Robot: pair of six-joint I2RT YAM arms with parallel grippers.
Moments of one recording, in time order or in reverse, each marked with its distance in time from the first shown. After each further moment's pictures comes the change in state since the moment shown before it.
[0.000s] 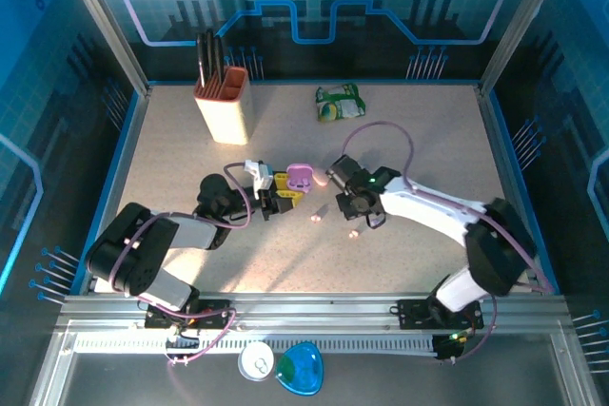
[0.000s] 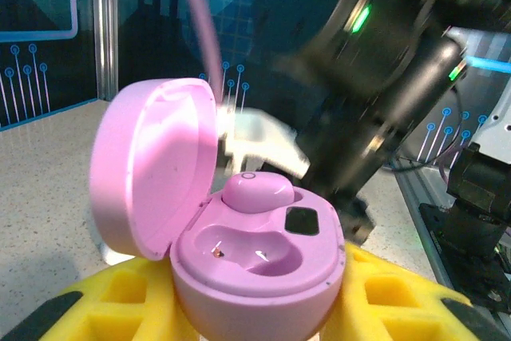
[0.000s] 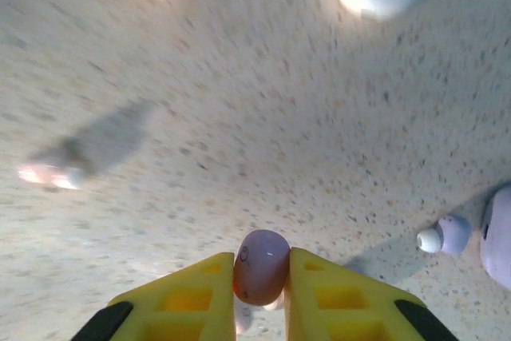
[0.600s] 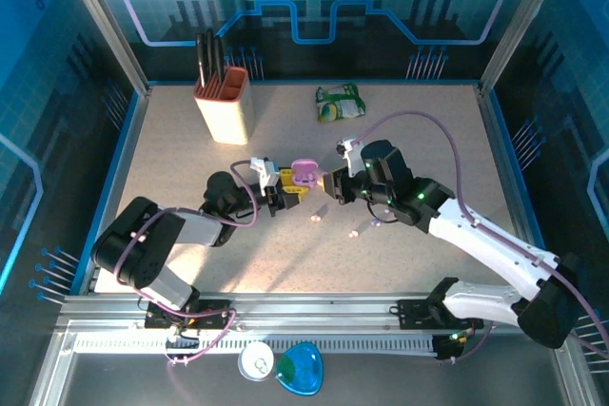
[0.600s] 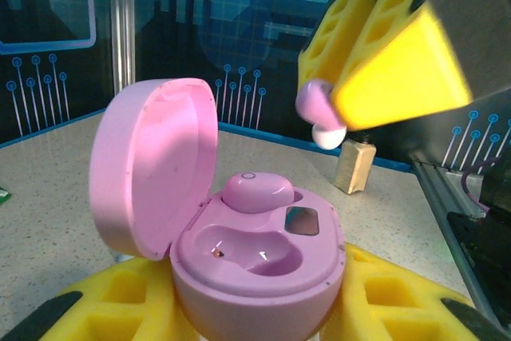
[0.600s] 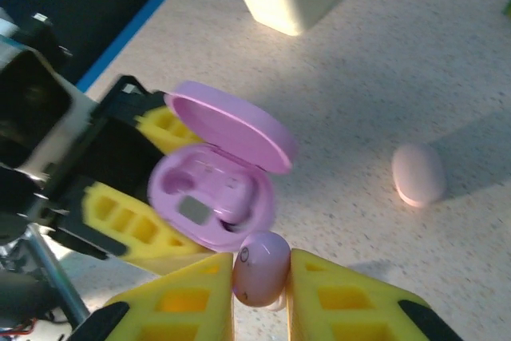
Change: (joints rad) left arm -0.042 0.049 0.045 0.005 -0.089 0.034; right arm -0.003 -0.315 -0.031 0.347 -0.379 -0.045
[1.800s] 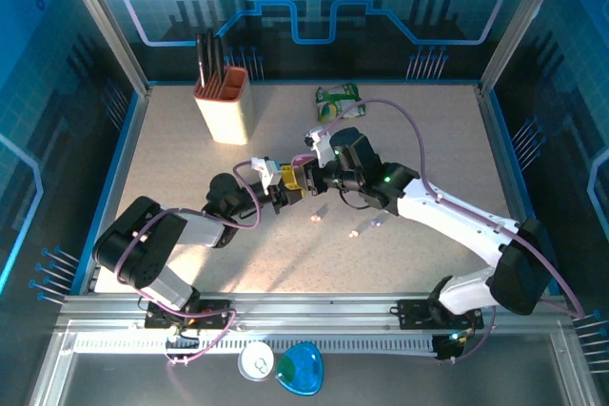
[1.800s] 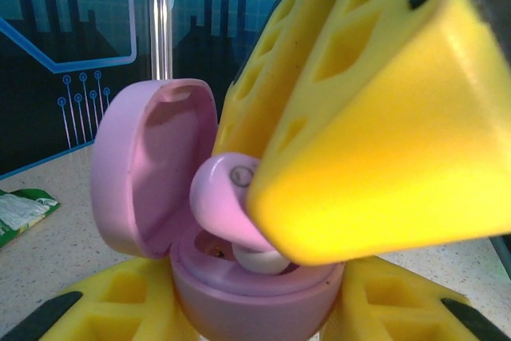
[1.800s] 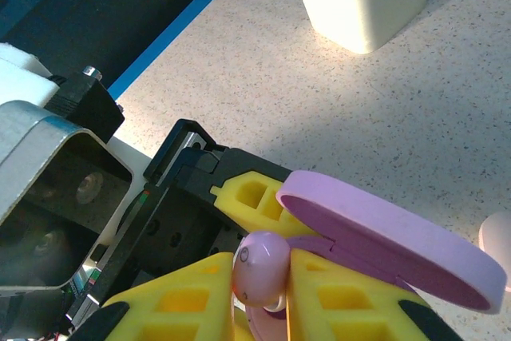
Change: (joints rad) left arm -0.031 0.000 0.000 0.015 -0.123 0.048; right arm 0.049 0.232 0.139 0.093 -0.051 -0.027
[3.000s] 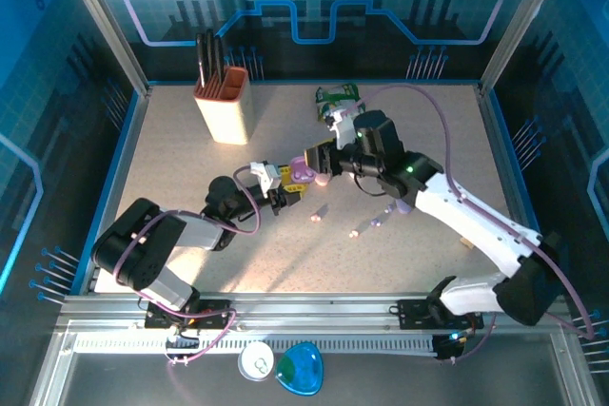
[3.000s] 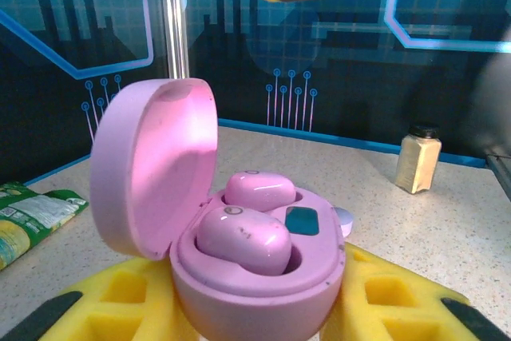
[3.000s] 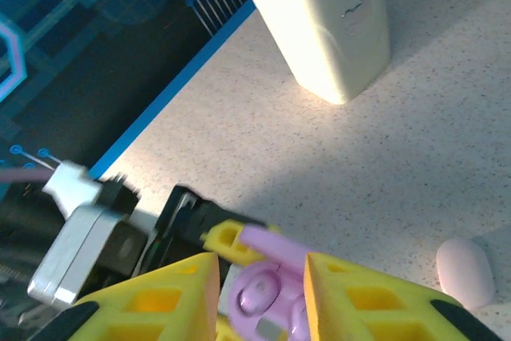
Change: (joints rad) left arm -0.001 -0.017 -0.035 0.001 -0.037 0.092; right arm -0.110 -0.042 0.106 -0.083 -0.053 0.013
